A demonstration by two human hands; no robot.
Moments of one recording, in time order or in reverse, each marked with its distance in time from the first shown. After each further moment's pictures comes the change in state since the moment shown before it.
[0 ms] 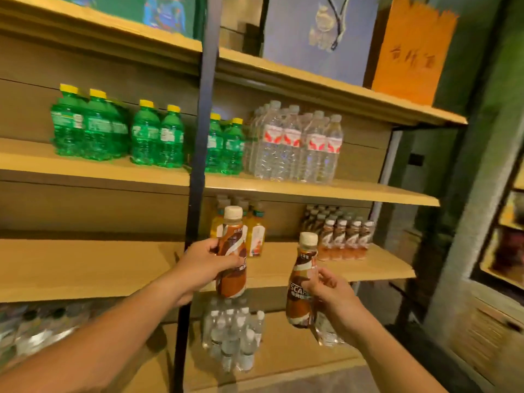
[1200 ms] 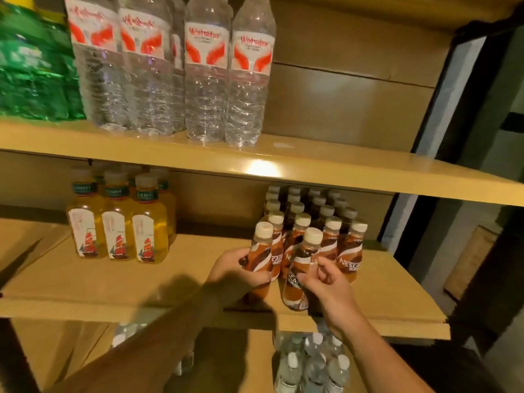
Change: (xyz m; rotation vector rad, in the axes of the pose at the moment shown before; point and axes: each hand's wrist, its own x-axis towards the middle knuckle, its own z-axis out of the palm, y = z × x) left_hand 0.309 -0.056 0.354 0.083 0.073 -0.128; right_hand 0.316 0.144 -0.302 0.017 -0.043 0.021
